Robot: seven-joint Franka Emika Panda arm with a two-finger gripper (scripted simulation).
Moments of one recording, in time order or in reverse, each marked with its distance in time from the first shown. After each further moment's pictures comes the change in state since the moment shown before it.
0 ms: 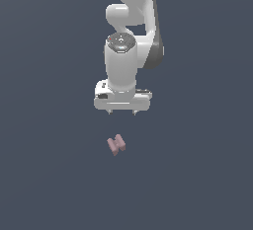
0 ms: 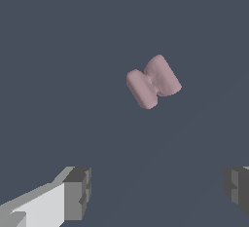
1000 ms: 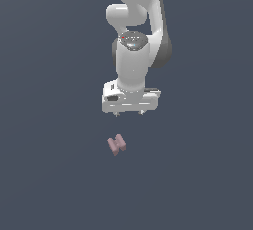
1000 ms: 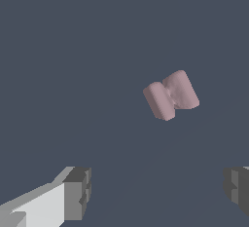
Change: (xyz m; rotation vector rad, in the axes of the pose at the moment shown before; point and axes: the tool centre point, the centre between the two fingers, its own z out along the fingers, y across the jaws) arm 0.010 -0.027 -0.007 -0.006 0.024 -0.111
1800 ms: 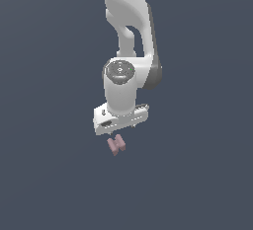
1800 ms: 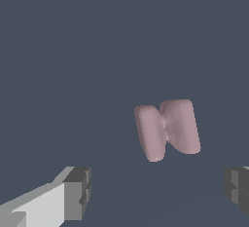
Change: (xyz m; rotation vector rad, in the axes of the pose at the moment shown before) arm 0.038 0.032 0.052 0.011 -0.024 -0.254
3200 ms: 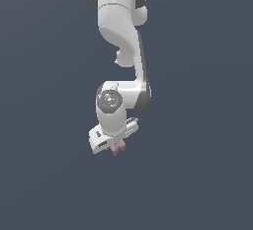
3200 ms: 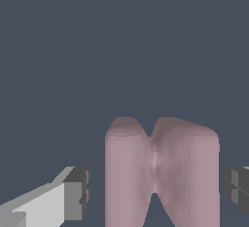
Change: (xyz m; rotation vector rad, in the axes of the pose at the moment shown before) arm 0.014 0.031 0.074 0.020 -0.009 -0.190
